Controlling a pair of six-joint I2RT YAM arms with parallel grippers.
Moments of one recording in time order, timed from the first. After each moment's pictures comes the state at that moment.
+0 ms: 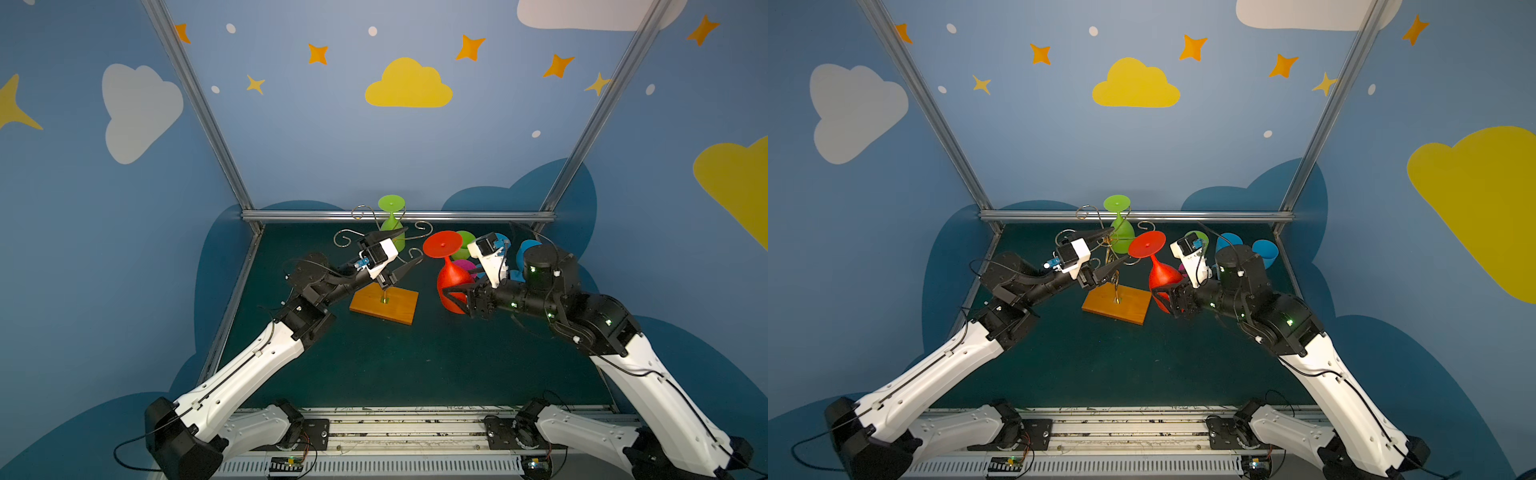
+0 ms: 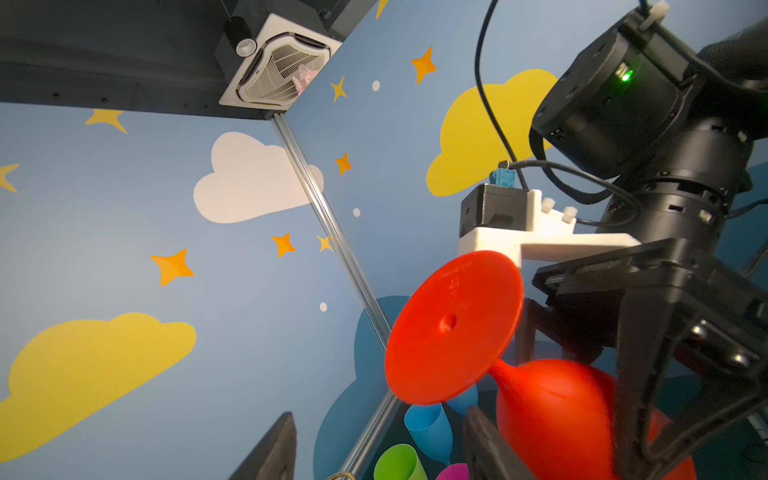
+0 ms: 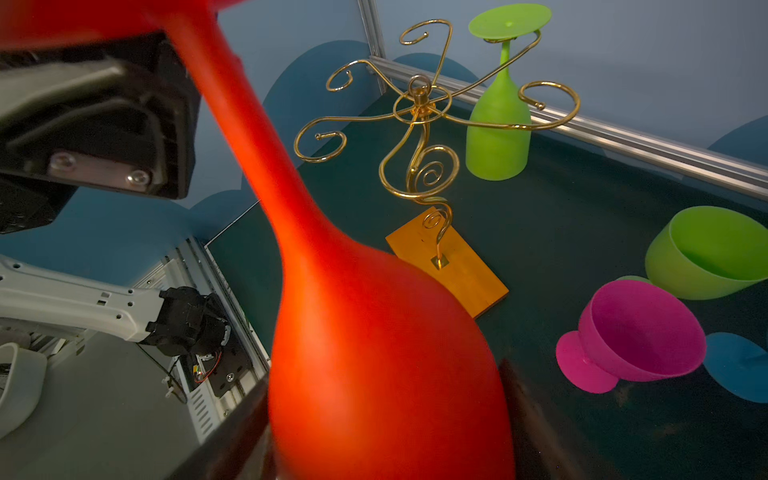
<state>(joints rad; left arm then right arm) -0.66 1.14 1.08 0.38 0.44 0.37 0.74 1.05 1.44 -0.87 -0.23 0.13</state>
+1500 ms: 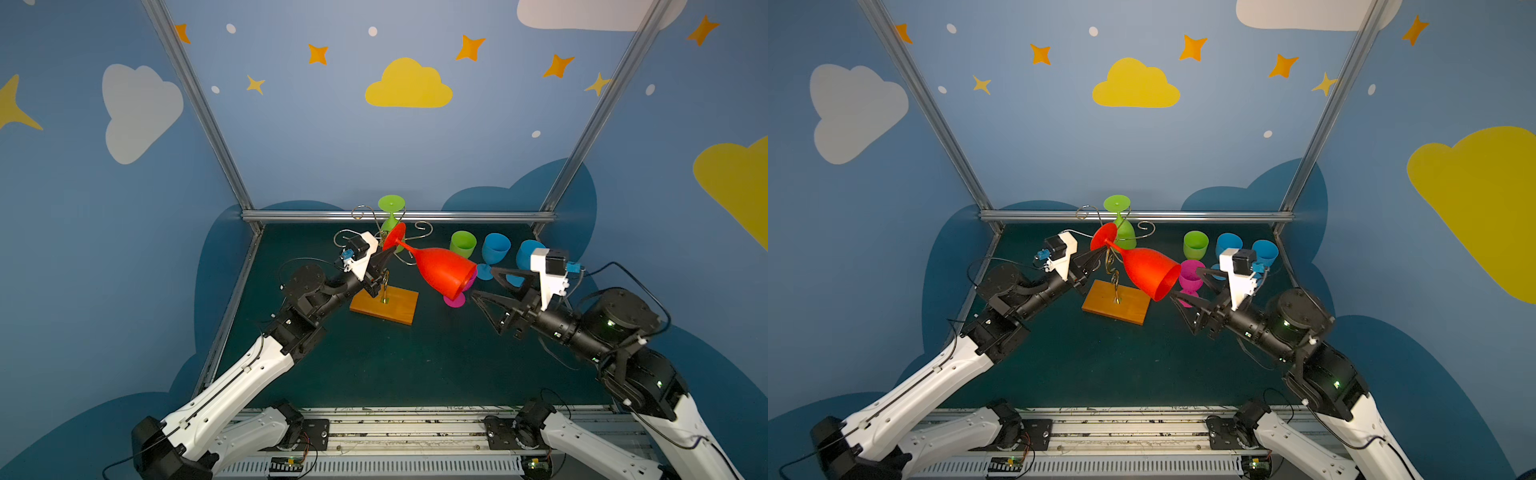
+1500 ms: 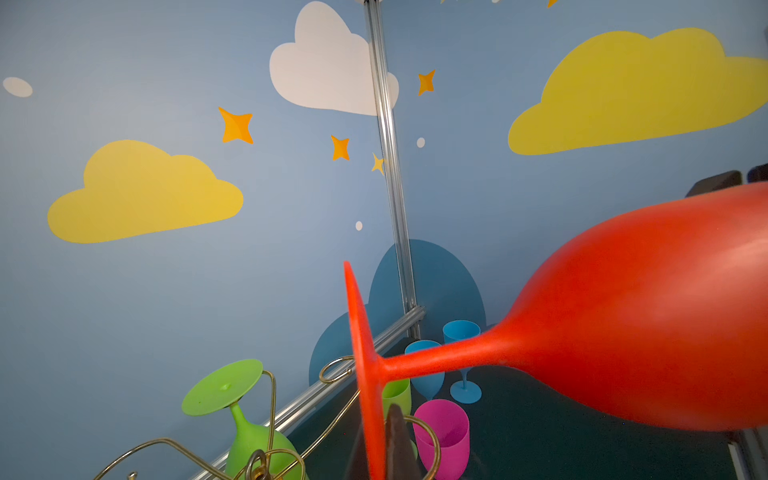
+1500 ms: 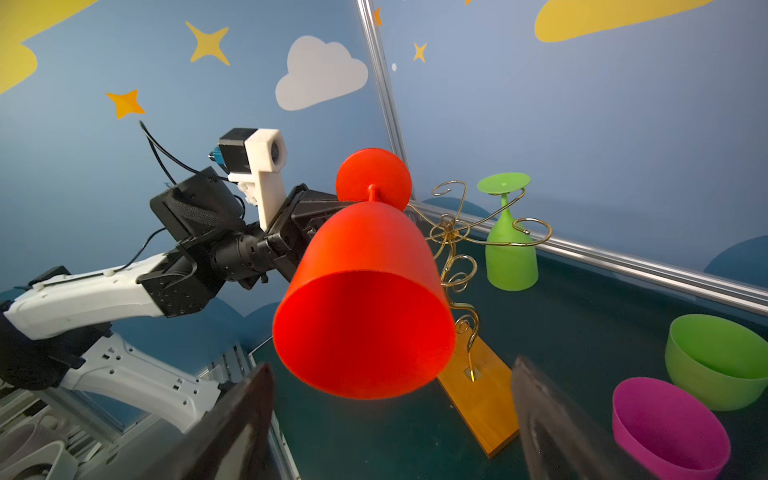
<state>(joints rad) -0.64 1.03 0.97 0.25 0.20 0.08 0.73 0.68 1.20 -0.52 -0.19 0.26</state>
